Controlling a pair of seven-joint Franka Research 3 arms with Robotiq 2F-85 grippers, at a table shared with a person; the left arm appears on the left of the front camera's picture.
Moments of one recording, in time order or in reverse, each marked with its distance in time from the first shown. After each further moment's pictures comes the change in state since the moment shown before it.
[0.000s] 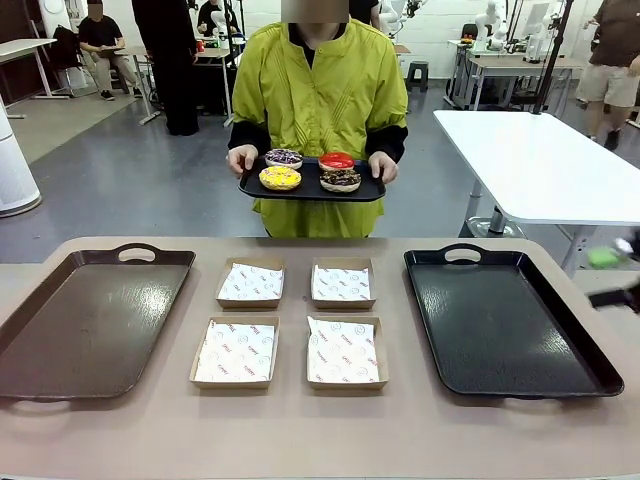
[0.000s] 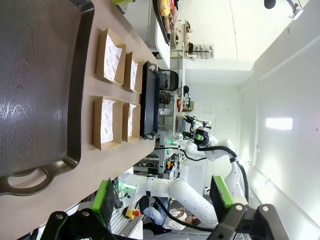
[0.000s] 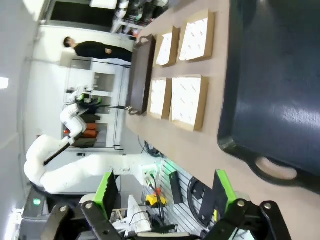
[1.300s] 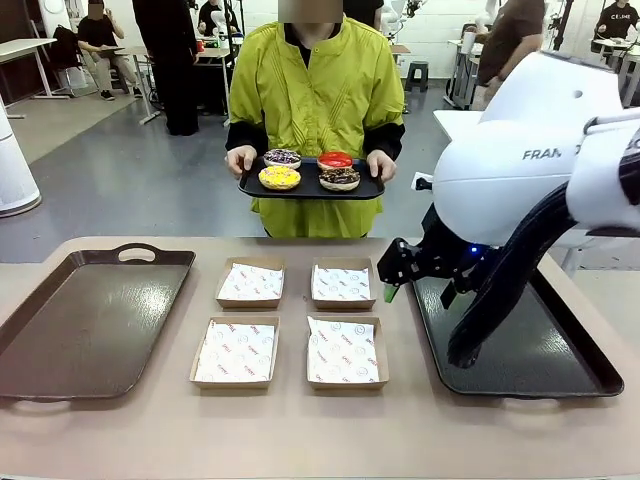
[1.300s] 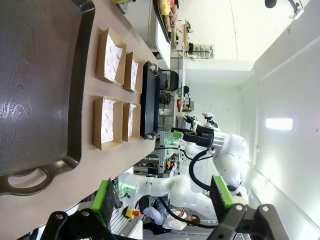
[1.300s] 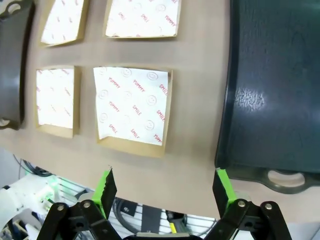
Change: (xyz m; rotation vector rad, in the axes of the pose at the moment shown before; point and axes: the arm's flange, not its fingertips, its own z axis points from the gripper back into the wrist) left arm 0.000 0.001 0.000 0.001 0.000 0.003; right arm -0.007 0.143 -0.250 -0.817 0.126 0.137
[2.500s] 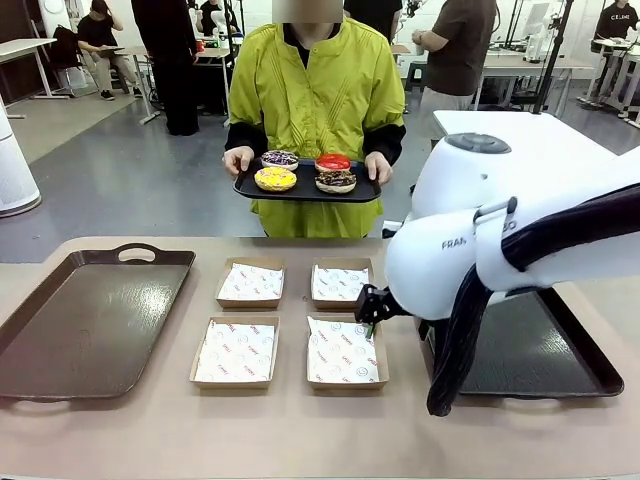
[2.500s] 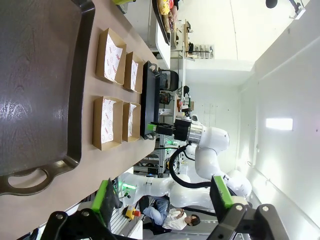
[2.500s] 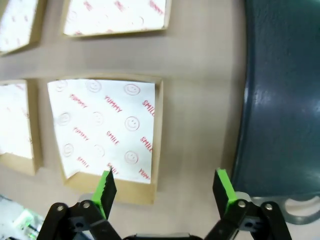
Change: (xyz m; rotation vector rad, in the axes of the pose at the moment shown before) left arm 0.000 0.000 0.000 0.000 0.000 0.000; right arm 0.008 0.013 -0.108 -0.134 0.032 -0.020
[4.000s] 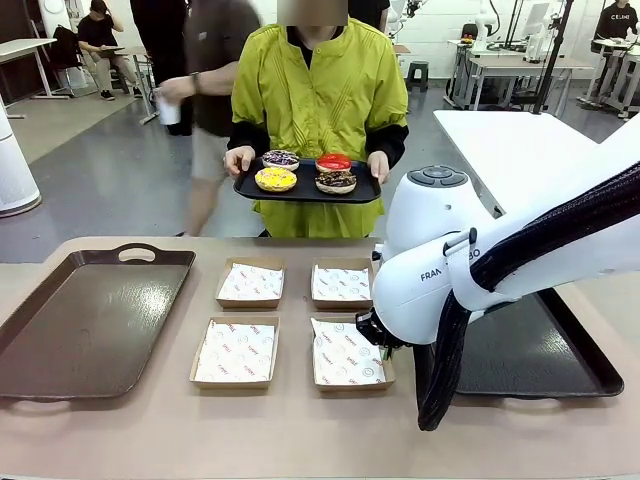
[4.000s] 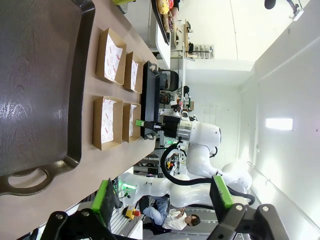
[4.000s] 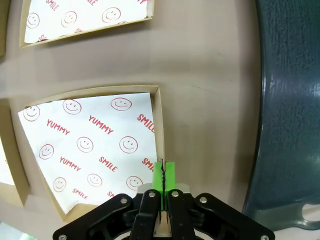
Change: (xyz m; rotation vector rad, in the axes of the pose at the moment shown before) left arm 0.000 0.000 0.000 0.000 0.000 0.000; right arm 0.007 0.010 -0.039 -0.053 0.033 -0.086
